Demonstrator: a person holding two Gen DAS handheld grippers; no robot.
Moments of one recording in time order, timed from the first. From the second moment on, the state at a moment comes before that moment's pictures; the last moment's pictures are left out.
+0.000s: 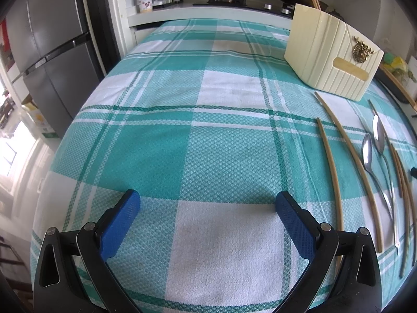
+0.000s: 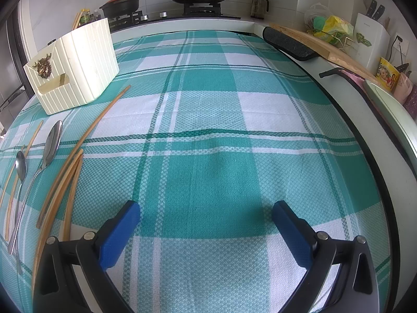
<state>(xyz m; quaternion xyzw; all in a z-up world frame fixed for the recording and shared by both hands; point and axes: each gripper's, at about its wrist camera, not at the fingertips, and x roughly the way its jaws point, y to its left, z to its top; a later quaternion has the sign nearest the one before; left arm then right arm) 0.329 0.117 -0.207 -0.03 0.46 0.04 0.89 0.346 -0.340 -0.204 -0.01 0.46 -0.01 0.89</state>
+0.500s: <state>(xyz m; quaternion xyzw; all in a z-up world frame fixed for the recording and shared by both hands) 0.331 0.115 -0.207 -0.03 0.46 0.04 0.89 0.347 -0.341 -0.204 -0.01 0.46 -0.01 0.89</state>
